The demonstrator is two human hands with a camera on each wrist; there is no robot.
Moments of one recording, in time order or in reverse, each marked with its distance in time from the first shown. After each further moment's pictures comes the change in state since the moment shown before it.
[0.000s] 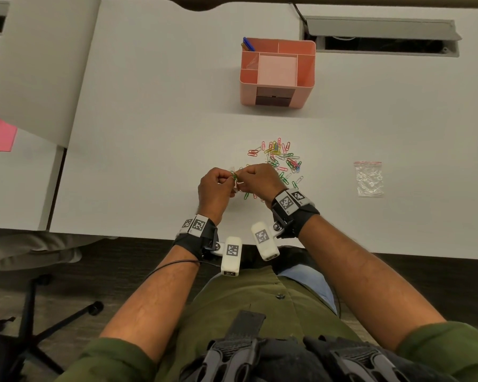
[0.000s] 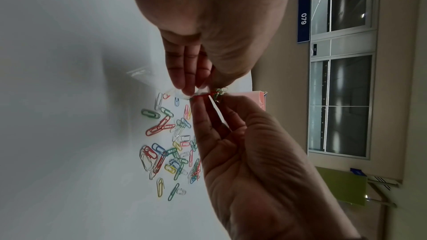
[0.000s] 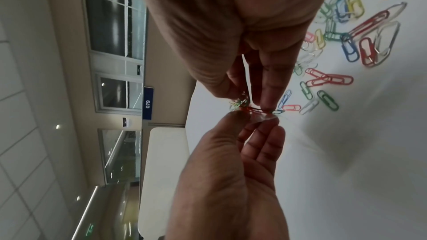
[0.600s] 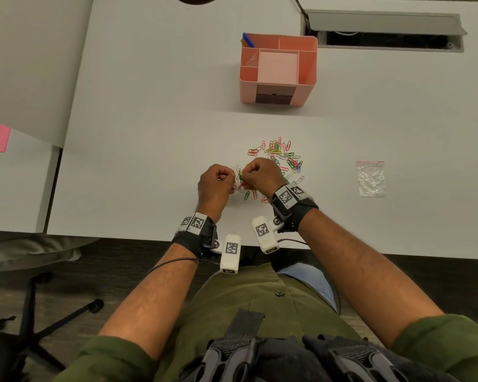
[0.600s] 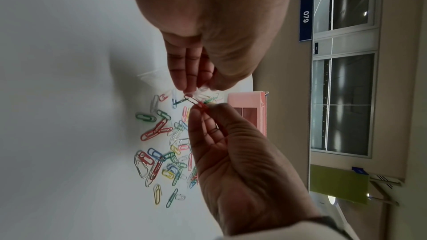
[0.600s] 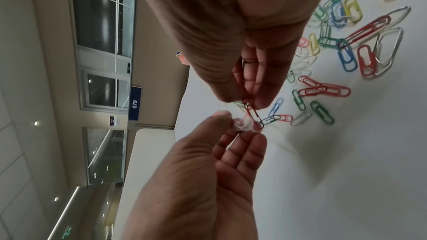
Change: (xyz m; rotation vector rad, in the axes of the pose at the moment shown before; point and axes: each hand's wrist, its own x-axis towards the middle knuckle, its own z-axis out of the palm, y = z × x) left_hand 0.013 0.000 0.002 -0.008 -0.018 0.010; right_hand 0.014 -0.001 -0.006 -0.005 0.056 0.016
